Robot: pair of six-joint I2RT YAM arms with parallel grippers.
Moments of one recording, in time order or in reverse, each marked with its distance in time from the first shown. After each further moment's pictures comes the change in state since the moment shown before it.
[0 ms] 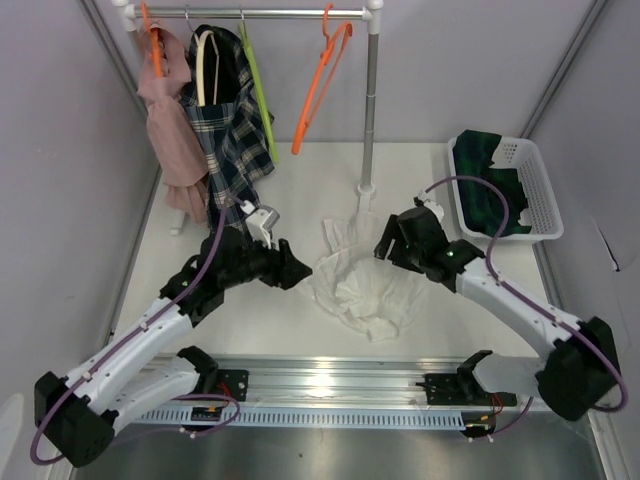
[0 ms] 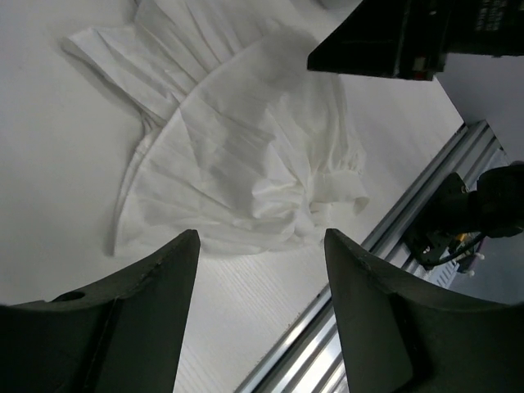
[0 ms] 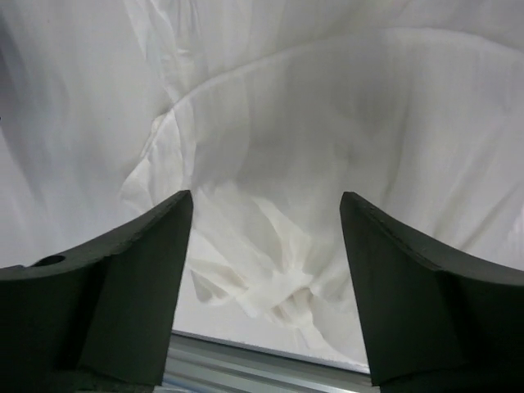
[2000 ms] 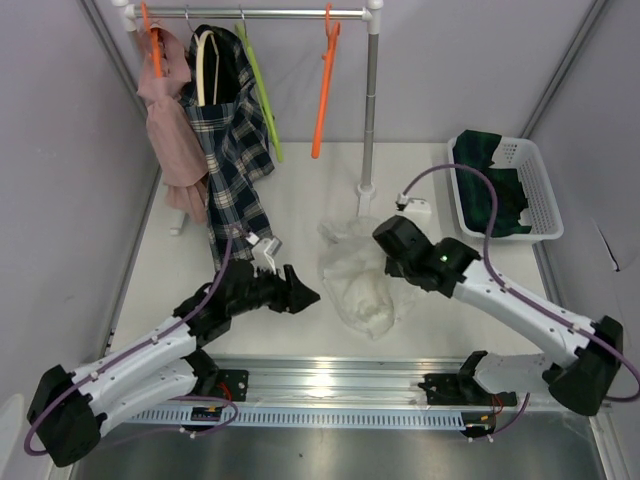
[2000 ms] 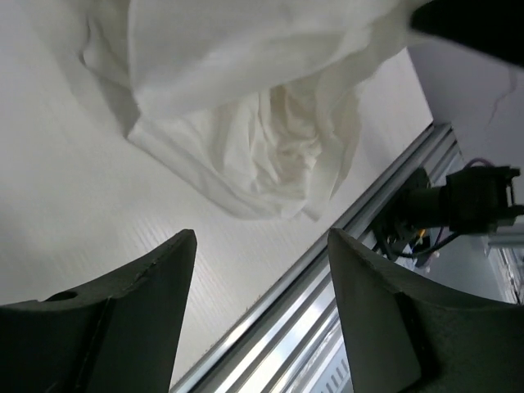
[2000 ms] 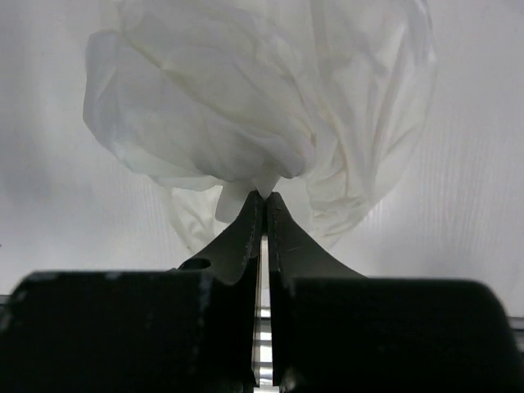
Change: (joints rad) left arm -0.142 -0.087 -0.257 0.175 -0.108 -0.267; right arm 0.291 0.008 0.238 -0.388 0.334 -0.074
